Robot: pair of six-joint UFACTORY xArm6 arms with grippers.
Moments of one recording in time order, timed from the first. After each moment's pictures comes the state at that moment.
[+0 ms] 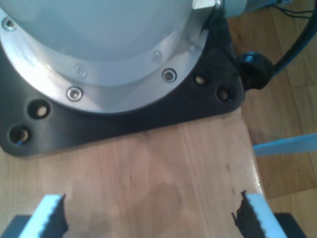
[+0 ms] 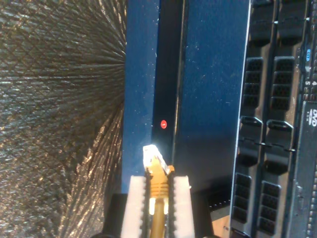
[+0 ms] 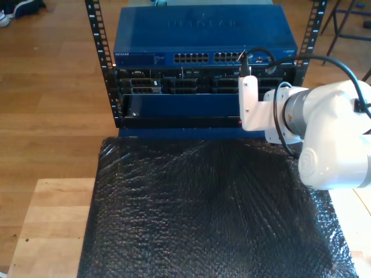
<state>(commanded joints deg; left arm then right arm) 78.8 -29.2 -6.4 5.8 62.7 -184.4 15.9 -10.9 -35.7 11.9 2.8 -93.8</state>
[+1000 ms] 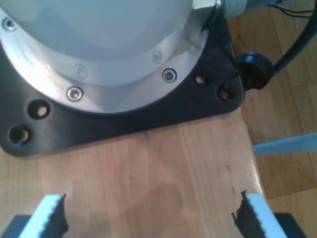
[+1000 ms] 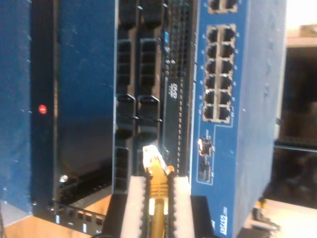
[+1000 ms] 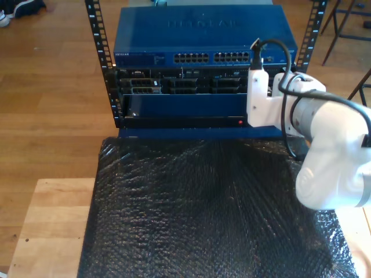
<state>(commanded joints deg) 78.8 -29.2 -6.4 5.8 62.7 -184.4 16.6 -8.7 -29.8 12.2 -27.3 -94.4</state>
